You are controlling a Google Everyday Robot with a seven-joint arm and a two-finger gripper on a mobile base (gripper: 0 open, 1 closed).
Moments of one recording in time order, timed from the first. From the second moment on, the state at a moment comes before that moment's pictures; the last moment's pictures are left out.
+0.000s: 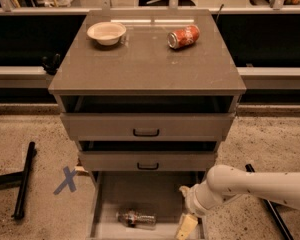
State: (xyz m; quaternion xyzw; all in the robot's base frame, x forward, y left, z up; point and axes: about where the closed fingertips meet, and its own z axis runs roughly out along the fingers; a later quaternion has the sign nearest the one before) arm 0.412 -0.101 0.420 -0.60 0.76 0.22 0.15
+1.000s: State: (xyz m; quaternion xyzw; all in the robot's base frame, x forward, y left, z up) arm 0.419 -0.080 0.363 -0.60 0.75 0.25 0.16
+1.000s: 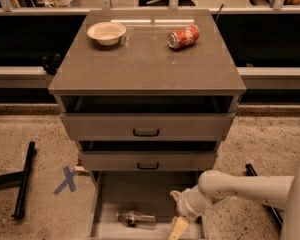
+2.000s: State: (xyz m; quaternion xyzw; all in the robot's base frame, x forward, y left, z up) arm 0.480 0.004 0.256 -0.60 0.70 0.31 0.23
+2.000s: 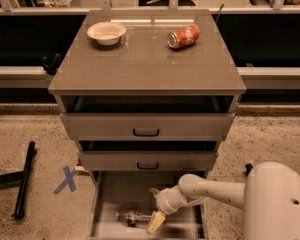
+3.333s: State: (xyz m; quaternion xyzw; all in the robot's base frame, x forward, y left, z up) arm 0.521 0.081 0.172 -0.62 0.68 0.30 0.24
